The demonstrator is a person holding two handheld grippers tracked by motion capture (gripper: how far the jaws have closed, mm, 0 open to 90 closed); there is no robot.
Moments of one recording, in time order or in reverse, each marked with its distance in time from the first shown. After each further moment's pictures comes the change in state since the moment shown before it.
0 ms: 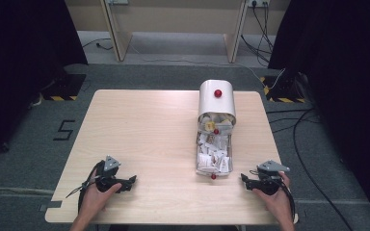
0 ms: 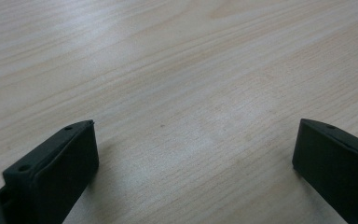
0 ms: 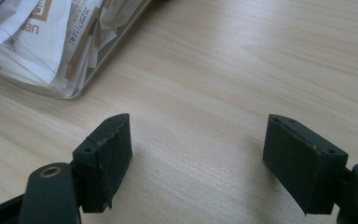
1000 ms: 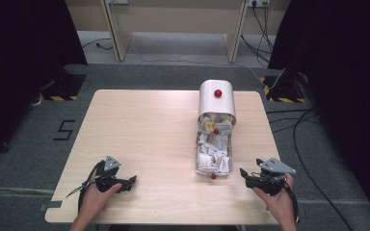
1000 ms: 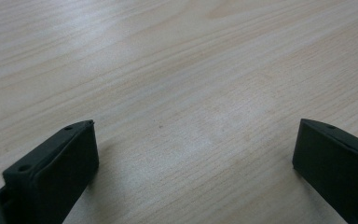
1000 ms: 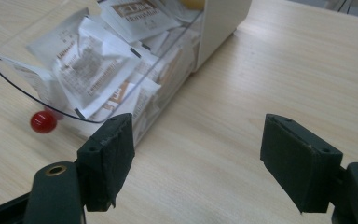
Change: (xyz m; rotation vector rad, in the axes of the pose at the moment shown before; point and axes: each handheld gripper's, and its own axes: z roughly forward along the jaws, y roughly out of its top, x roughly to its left) left arm 0.000 0.000 0.000 0.000 -0.005 0.005; right arm 0.023 0.028 -0.038 -0.153 0.003 -0.066
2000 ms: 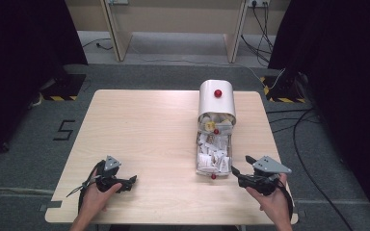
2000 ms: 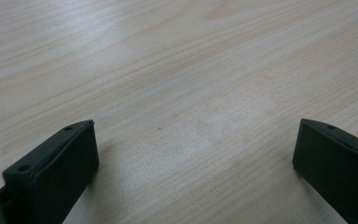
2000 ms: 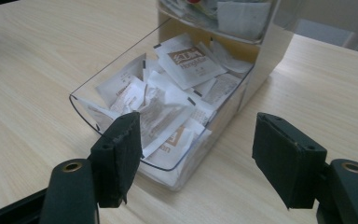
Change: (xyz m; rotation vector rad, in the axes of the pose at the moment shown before) left arm 0.000 0.001 0.001 0.001 -0.003 0.006; right arm 0.027 0.025 -0.008 -0.071 0.086 -0.058
